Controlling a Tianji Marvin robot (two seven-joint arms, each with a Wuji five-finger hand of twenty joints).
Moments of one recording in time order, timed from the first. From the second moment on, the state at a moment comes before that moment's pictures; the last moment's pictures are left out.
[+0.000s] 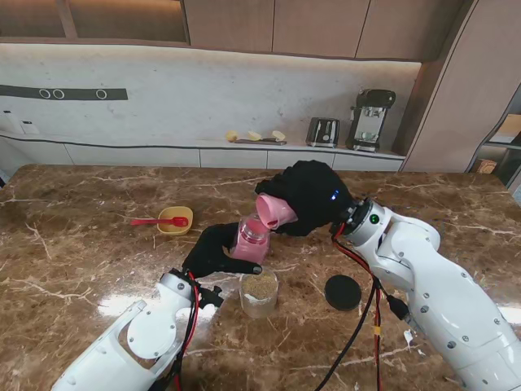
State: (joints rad) left arm 1.52 -1.21 -1.01 -1.49 0.18 -0.43 0.23; right arm -1.34 -1.03 1.16 -1.68 -1.33 -0.53 -0.51; left_hand 0.84 -0.89 0.38 -0.15 0.87 0.02 0.26 0.60 1.01 0.09 0.37 0.81 1.04 0.29 0.80 1.00 0.55 0.36 1.34 0.72; right_hand 0.30 -0.69 0.82 -0.25 0.63 -0.07 0.80 0.47 1.03 -0.09 0.53 0.61 1.03 -0.05 0.88 0.64 0.89 -0.04 1.65 0.62
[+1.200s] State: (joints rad) left arm 1.54 -1.21 -1.05 -1.52 0.19 -0.43 0.24; right arm -1.43 -1.15 1.21 -1.56 -0.59 -0.33 -0.31; left_hand 0.84 -0.89 0.38 -0.15 0.87 0.02 0.26 0.60 1.01 0.09 0.37 0.81 1.04 0.28 0.80 1.00 0.55 0.36 1.35 0.72; right_hand 0.43 -0.86 0.93 -0.25 0.67 -0.12 0.86 0.56 0.99 -0.08 0.46 0.67 0.86 -0.05 0.58 0.58 0.32 0.15 0.92 0.55
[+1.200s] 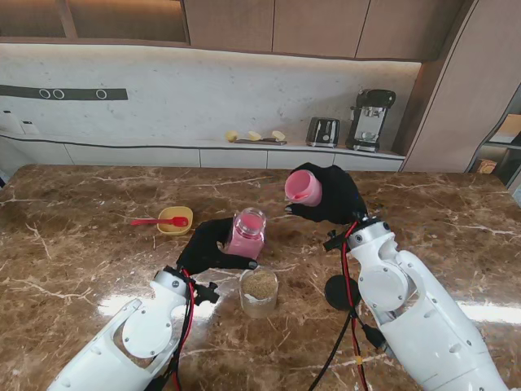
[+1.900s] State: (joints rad) left arm 1.56 -1.21 -1.07 -1.53 0.20 -0.42 0.24; right arm -1.22 -1.20 1.07 -1.17 -0.22 -0.22 -0.19; left_hand 0.84 -0.89 0.38 -0.15 0.87 0.01 0.26 0.60 1.01 0.09 0.37 0.81 1.04 0.28 0.80 1.00 0.55 0.36 1.35 0.72; right_hand 0.51 -0.94 0.89 -0.26 0.75 -0.21 0.81 0.71 0.99 -0.06 0.44 0.62 0.73 -0.02 0.51 0.55 0.15 0.14 0.69 0.60
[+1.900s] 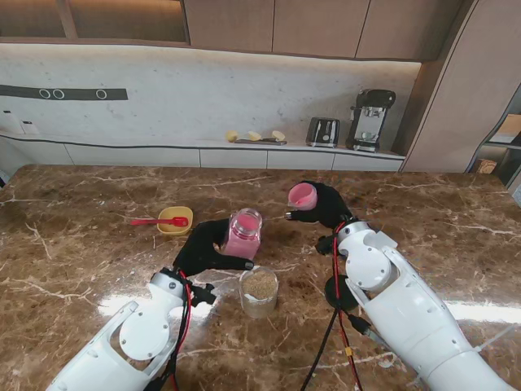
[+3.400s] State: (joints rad) left arm 1.58 -1.20 -1.10 -1.54 0.21 -0.41 0.23; right arm -0.88 -1.43 0.88 -0.36 -0.18 -0.30 -0.36; left_hand 0.84 -0.89 0.38 -0.15 0.87 0.01 0.26 0.60 1.01 0.09 0.37 0.81 1.04 0.28 0.80 1.00 0.55 0.36 1.35 0.72; right_hand 0.30 -0.73 0.81 -0.24 0.67 -0.20 0.62 0.51 0.58 -0.04 0.34 0.47 0.26 -0.11 0.36 0.47 -0.06 -0.07 0.43 0.64
